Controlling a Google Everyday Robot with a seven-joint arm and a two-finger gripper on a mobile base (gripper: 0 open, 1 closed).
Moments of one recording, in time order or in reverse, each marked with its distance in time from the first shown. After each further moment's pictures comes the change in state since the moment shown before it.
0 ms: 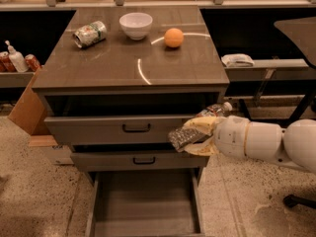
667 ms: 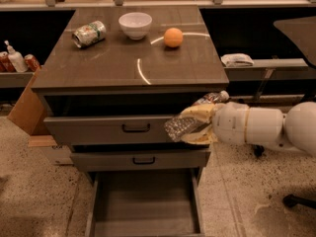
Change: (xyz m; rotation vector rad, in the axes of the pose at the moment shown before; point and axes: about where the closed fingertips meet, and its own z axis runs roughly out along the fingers) arm -0.007 -0.034 0.000 0.017 -0.044 -0.001
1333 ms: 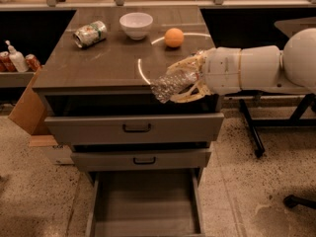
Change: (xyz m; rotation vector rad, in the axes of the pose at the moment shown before) arm -0.023 -0.119 0.017 -0.049 -0.069 0.005
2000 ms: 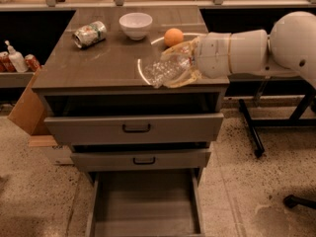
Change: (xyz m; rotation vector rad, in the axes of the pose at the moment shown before) arm 0.020 -0.031 0.018 0.010 0.005 0.060
